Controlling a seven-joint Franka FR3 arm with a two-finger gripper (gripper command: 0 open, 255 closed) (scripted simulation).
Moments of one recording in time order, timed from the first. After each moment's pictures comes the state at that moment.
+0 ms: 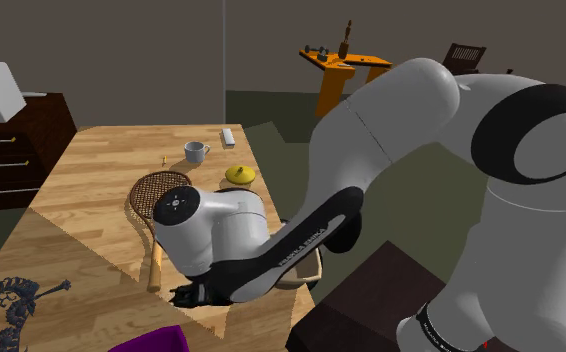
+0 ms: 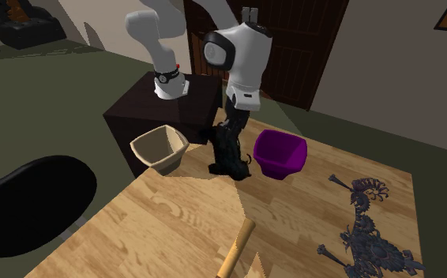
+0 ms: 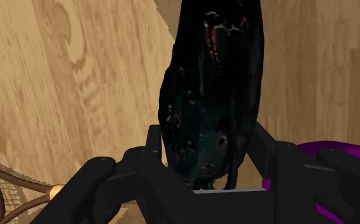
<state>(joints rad) 0.45 0.39 0.35 -2.05 -0.48 2.33 0.07</state>
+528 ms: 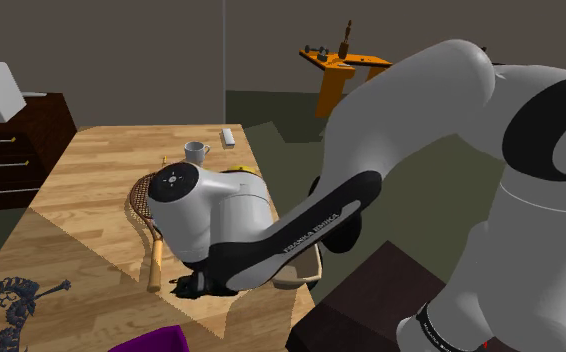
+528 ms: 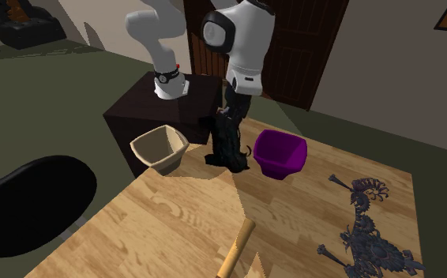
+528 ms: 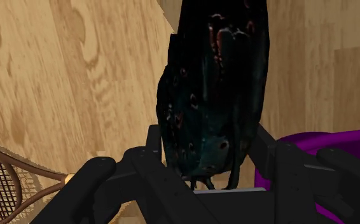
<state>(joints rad) 0.43 0.31 0.38 -2.05 -0.42 2.26 0.02</state>
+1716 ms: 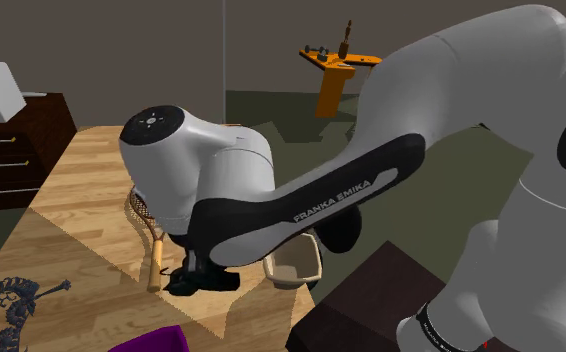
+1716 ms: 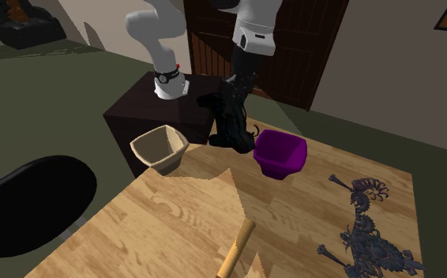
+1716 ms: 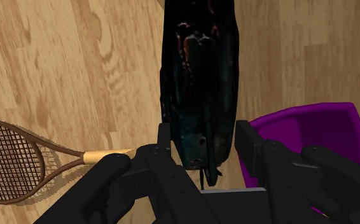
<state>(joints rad) 0.43 0.19 0.42 -1.95 -0.32 2.06 -0.05</state>
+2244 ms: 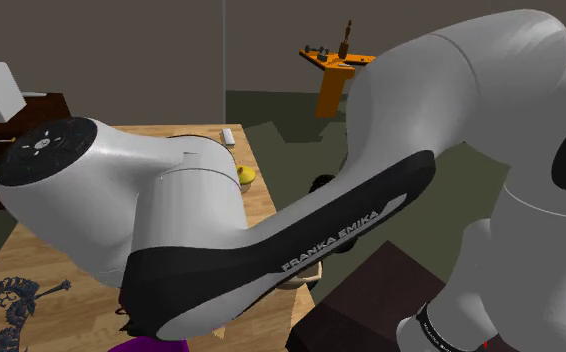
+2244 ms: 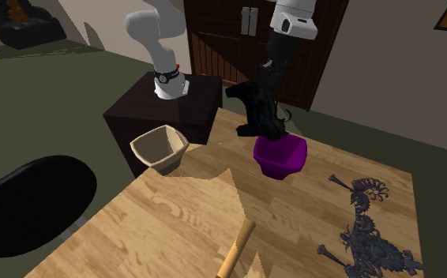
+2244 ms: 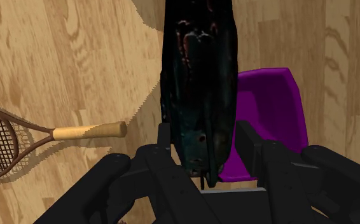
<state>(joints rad) 0.56 0.30 0.47 -1.76 -0.35 1.93 0.11</state>
